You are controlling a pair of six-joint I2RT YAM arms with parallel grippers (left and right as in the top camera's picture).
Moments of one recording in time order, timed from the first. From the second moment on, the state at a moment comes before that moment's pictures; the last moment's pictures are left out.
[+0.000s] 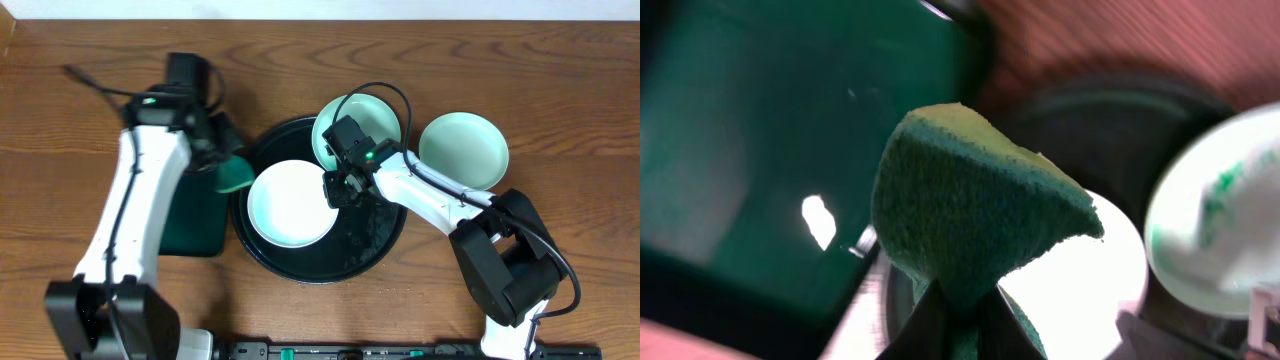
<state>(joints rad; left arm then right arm) -0.04 1.61 1.43 -1.12 0.04 -0.56 0.65 1.97 1.30 -0.62 -0.19 0.48</state>
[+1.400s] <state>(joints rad) 0.22 1.60 1.40 -1.13 -0.01 -0.50 1.08 1.74 1.39 -0.75 1.11 0.24</state>
